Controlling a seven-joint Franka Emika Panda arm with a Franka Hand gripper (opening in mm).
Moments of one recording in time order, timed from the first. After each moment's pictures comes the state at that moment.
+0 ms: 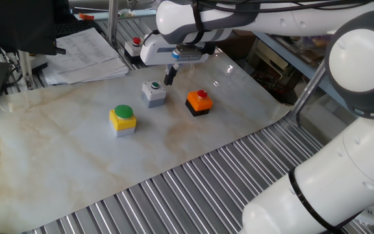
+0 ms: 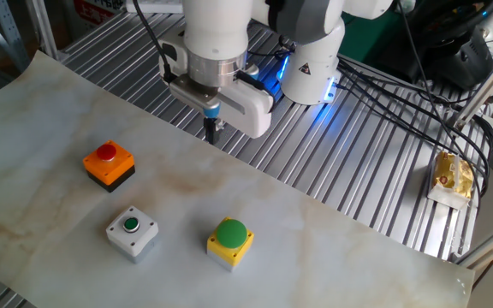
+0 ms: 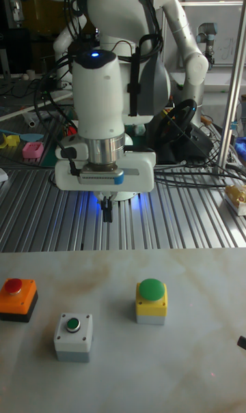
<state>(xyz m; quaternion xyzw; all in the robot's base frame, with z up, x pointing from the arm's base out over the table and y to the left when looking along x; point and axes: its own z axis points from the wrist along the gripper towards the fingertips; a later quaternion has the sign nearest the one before) 0.500 -0.019 0.289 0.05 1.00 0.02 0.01</state>
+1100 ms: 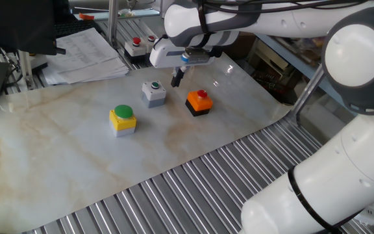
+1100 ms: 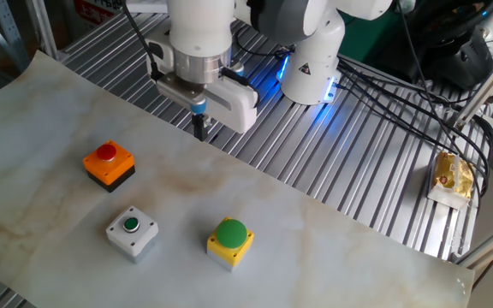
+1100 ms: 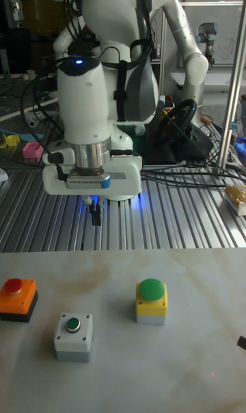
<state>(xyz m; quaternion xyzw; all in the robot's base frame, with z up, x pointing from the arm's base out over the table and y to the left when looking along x) 0.497 -0.047 0.276 0.04 1.00 0.02 0.01</state>
